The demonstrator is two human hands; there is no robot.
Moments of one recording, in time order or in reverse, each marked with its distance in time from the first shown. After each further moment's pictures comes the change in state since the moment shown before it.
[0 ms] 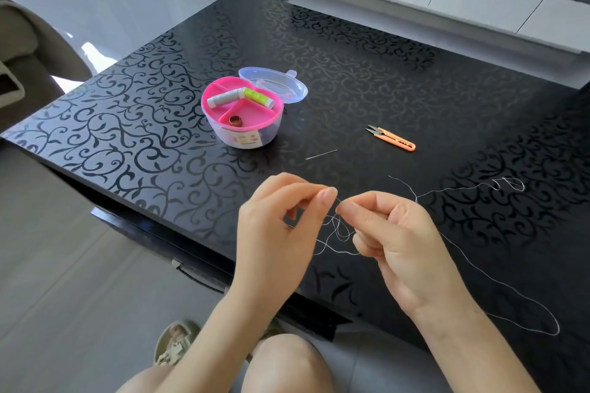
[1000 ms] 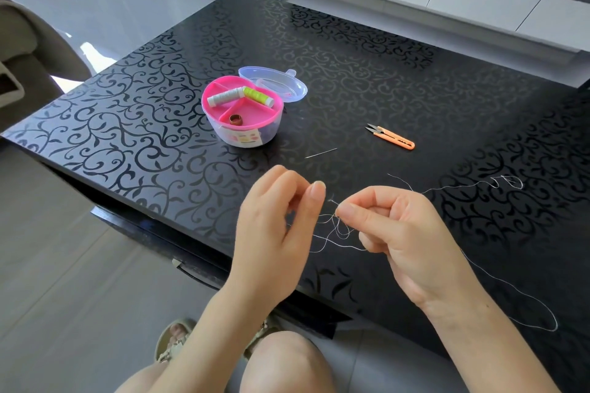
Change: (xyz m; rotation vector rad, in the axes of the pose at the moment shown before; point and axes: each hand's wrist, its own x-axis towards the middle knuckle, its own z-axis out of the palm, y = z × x) left_hand 0.003 0.000 -0.005 0.087 -0.025 0.112; right_hand 0.000 -0.007 -0.004 -0.109 -0.051 -0.036
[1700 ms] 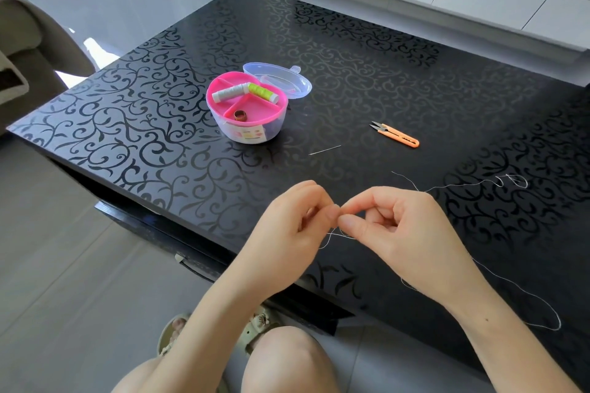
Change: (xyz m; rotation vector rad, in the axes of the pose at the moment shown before) left_hand -0.001 -0.009 -0.002 -0.167 -0.453 -0.217; right_hand -0.004 -0.004 -0.004 -0.499 -0.062 -0.225
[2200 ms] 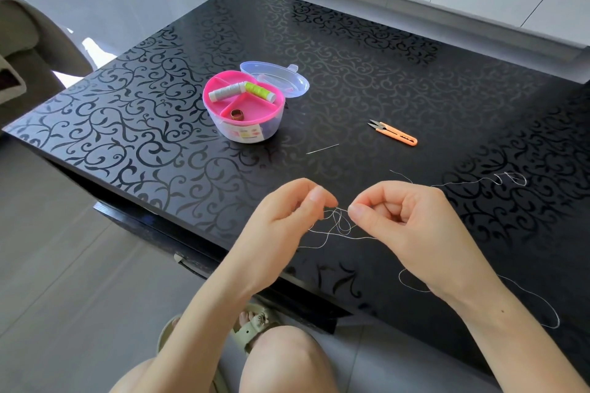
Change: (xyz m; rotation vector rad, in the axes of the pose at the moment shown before) left_hand -0.002 0.002 -0.006 -0.228 -0.007 -0.181; right_hand 0.000 0.006 -0.007 0.078 0.041 0.052
